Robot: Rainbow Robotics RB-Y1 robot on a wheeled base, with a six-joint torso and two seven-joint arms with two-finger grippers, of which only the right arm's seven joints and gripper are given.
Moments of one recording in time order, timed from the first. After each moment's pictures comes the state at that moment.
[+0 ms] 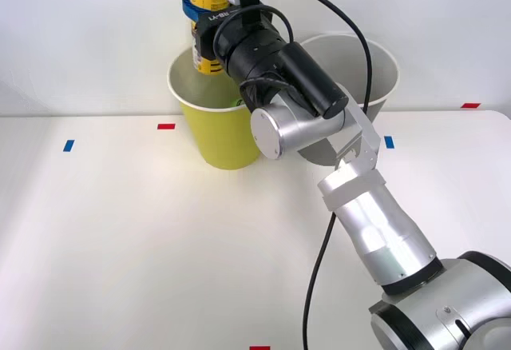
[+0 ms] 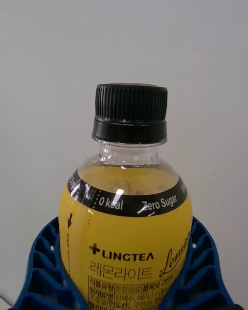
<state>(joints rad) -0.76 0.02 0.27 -1.36 -0.31 0.12 1.65</state>
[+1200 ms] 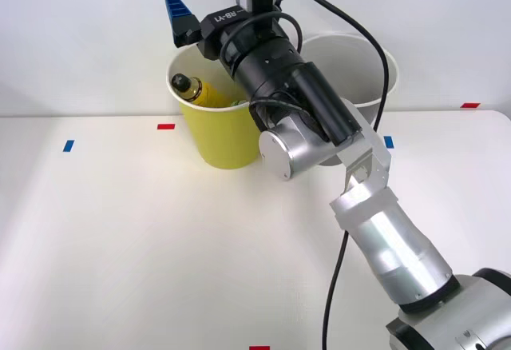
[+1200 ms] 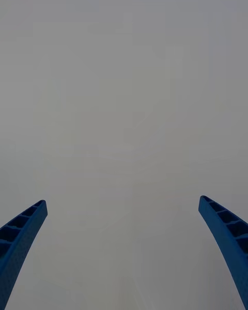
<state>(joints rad) -0.66 -0.04 0.35 -1.49 -0.32 -0.04 1.62</state>
